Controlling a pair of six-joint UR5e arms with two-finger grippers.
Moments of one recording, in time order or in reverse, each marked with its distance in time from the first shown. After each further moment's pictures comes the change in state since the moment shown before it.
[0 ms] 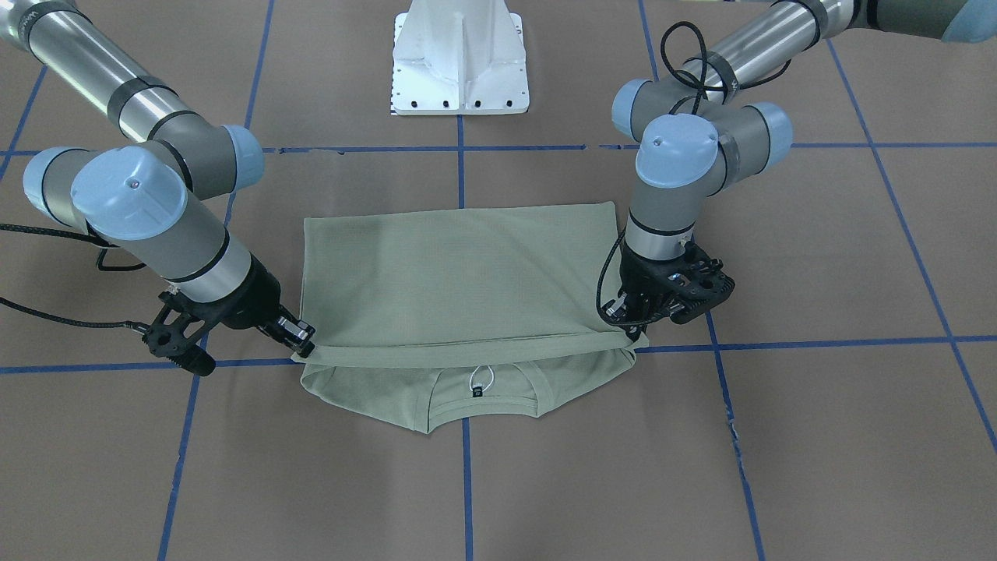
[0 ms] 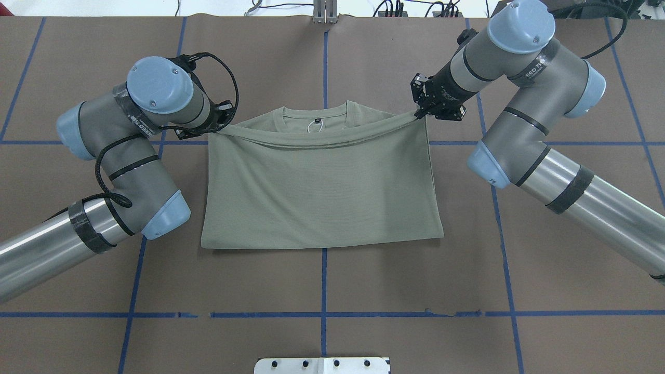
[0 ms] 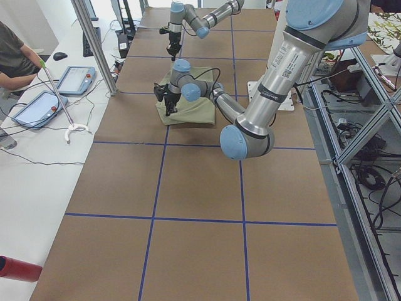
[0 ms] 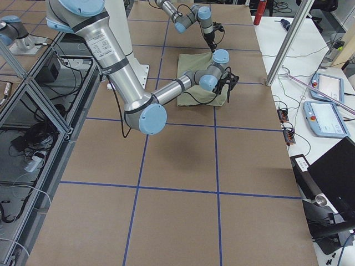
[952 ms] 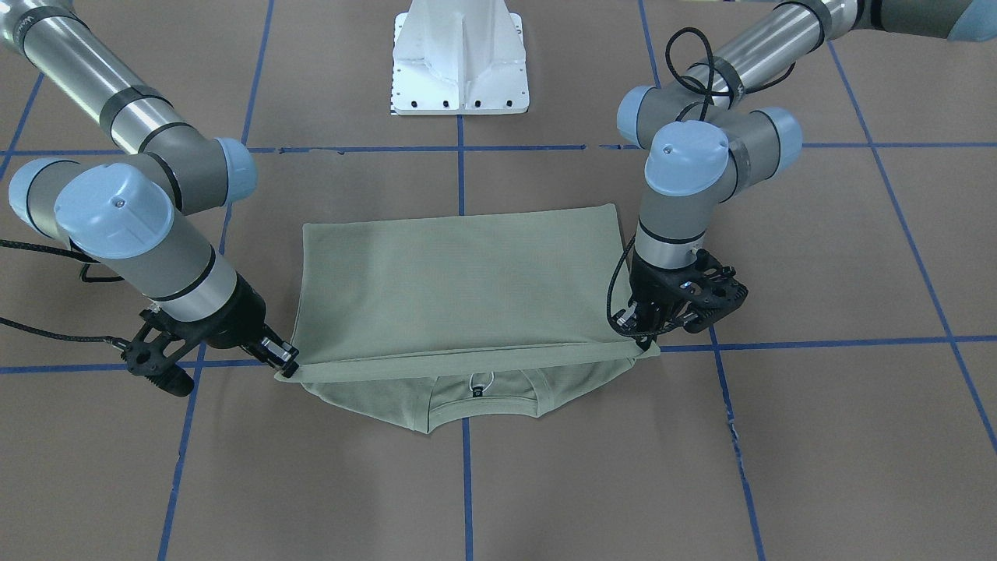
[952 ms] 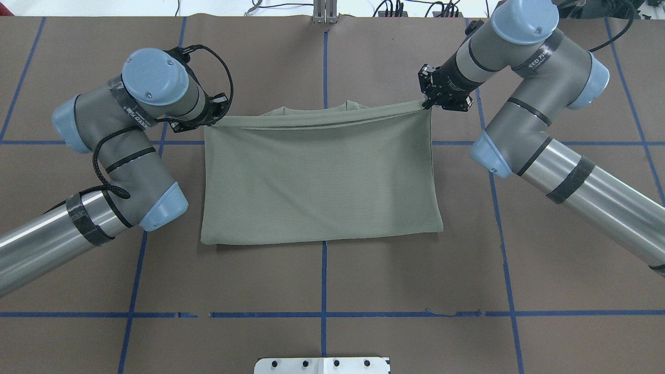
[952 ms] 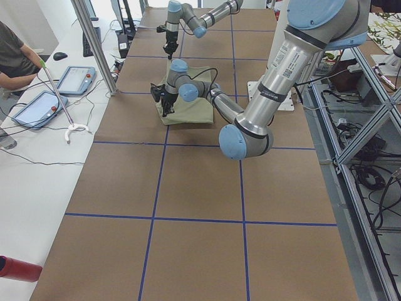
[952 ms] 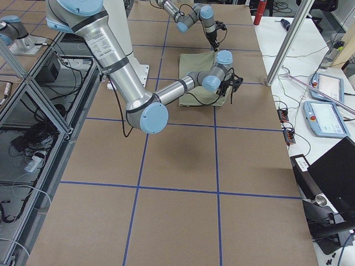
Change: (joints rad) left arm -0.020 -0.003 0.017 -0.002 0.001 -0.001; right arm 0.029 0.017 -0.047 0.001 -0.018 -0.001
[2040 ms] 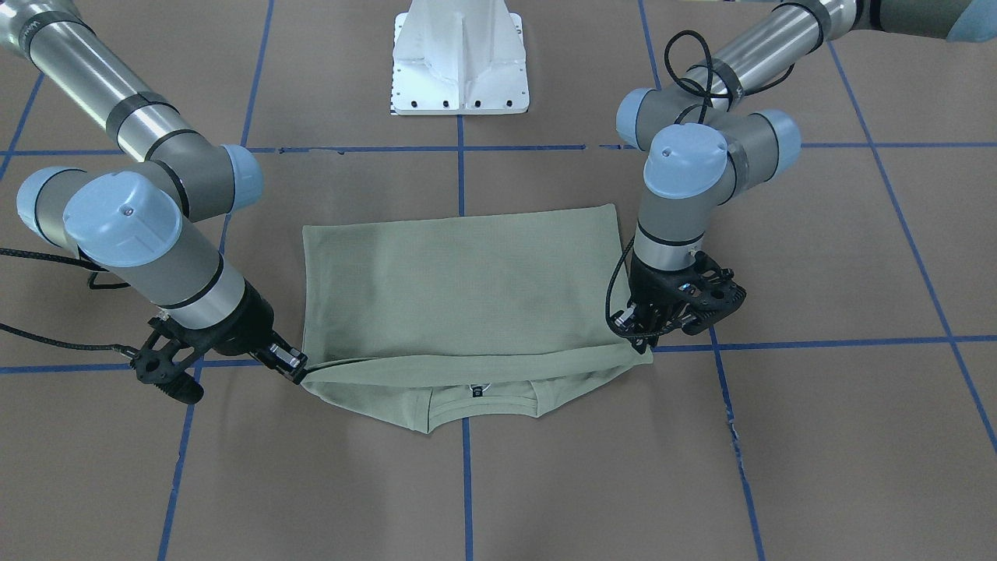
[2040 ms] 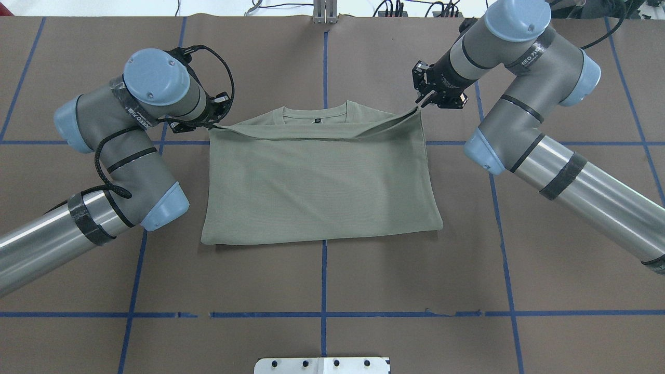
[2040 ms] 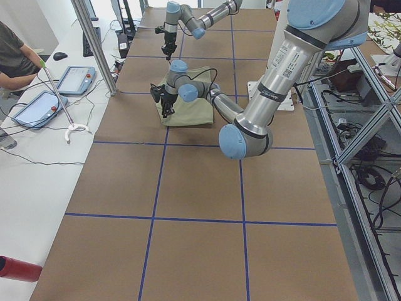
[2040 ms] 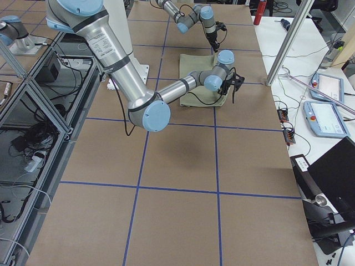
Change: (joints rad) left arm 0.001 -0.004 0.005 -0.007 0.000 0.005; right arm -0.006 0.025 -0.031 0.022 0.000 -0.001
